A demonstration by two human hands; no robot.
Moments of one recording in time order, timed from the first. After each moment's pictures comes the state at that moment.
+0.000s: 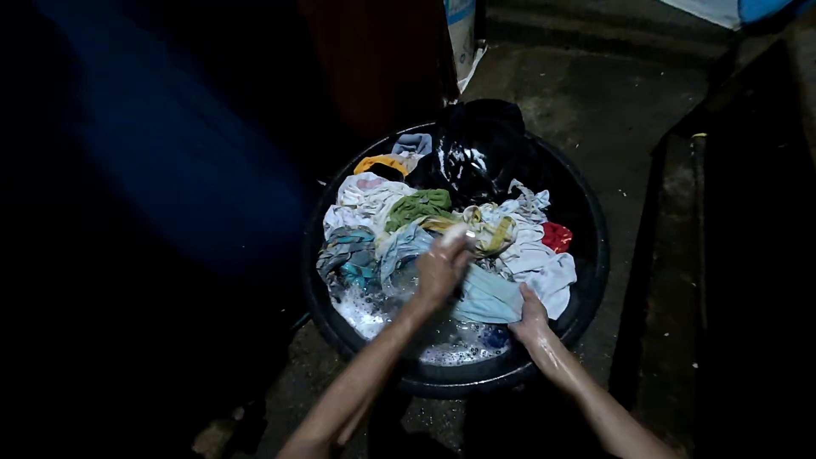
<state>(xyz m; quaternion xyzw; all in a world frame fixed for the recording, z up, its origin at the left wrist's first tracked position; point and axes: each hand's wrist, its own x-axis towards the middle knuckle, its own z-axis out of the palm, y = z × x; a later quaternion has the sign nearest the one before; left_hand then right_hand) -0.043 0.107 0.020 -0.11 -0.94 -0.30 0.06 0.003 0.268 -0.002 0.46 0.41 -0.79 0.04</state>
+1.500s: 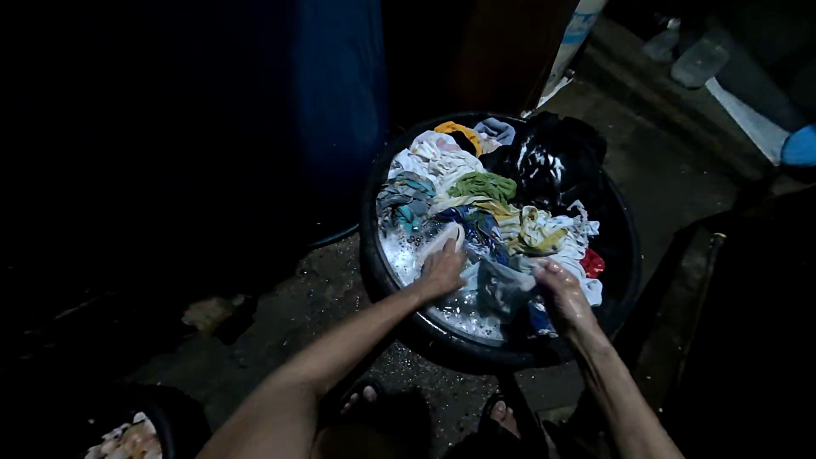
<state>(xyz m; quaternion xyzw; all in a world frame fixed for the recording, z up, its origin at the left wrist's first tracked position) 0.012 0.032 -0.004 0.00 -0.93 -0.31 -0.20 0.020 0.245 0.086 -0.01 0.75 -0.64 0.14</state>
